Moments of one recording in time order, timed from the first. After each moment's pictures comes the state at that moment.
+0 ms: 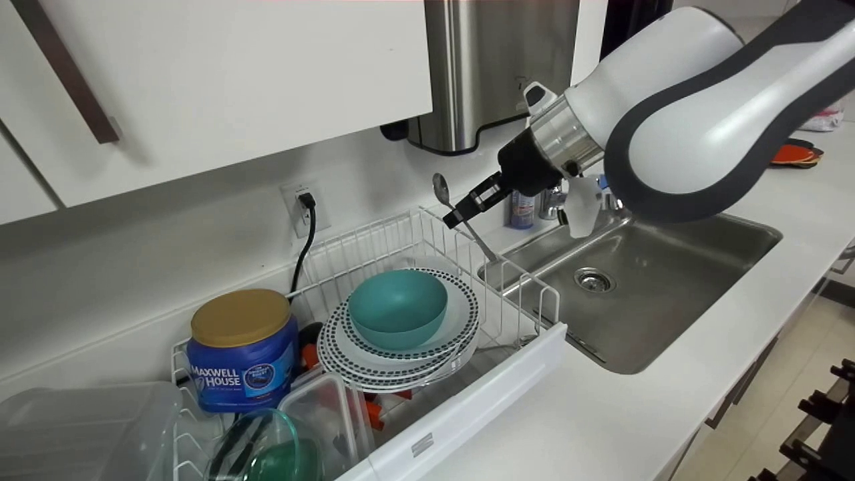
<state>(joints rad) -0.29 0.28 0.79 -2.25 0.25 3.33 -0.27</state>
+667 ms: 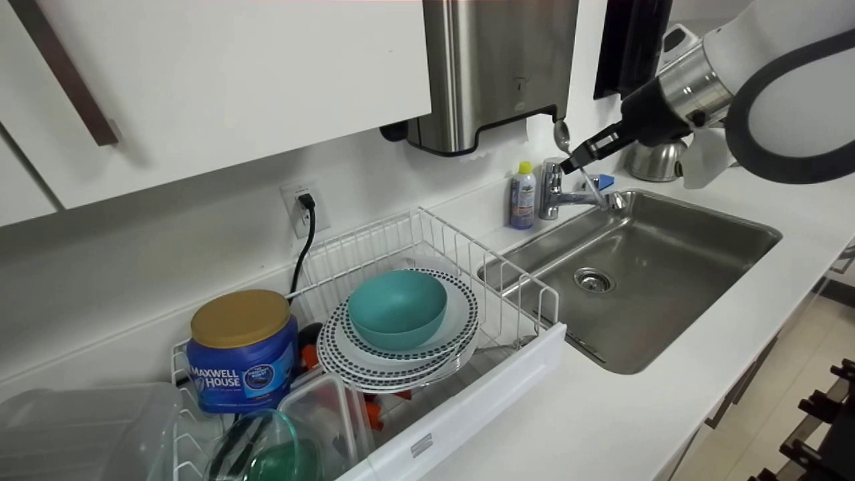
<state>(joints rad) -0.36 -0.20 0.64 -2.60 0.41 3.30 -0.19</state>
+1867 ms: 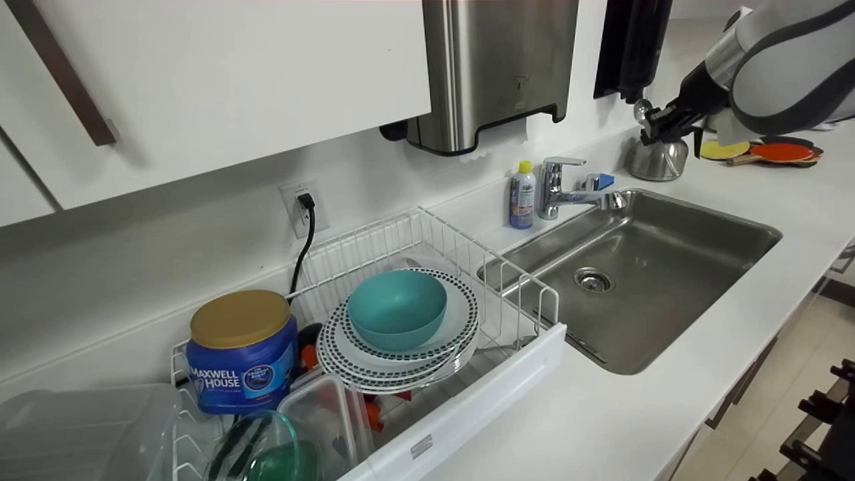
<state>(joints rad) -1.06 -0.36 0.98 -2.58 0.38 3.09 -0.07</state>
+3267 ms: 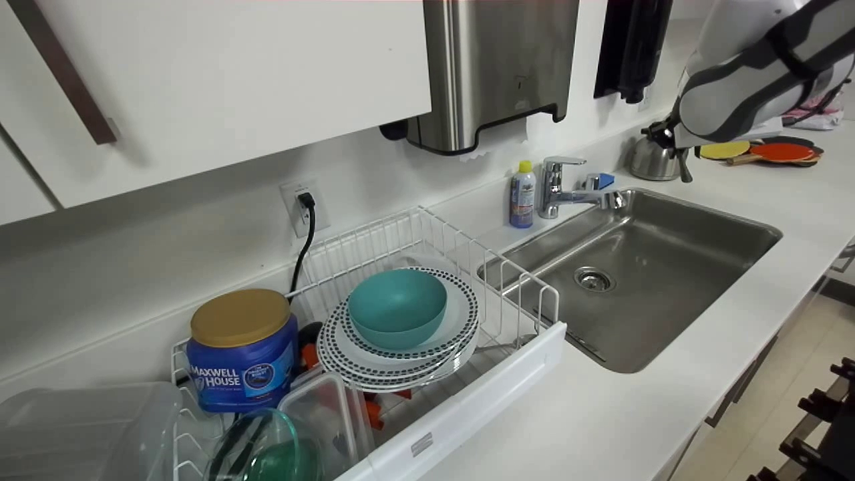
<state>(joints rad) -1.93 -0.50 1.62 -2.32 0.21 2.79 0.42</state>
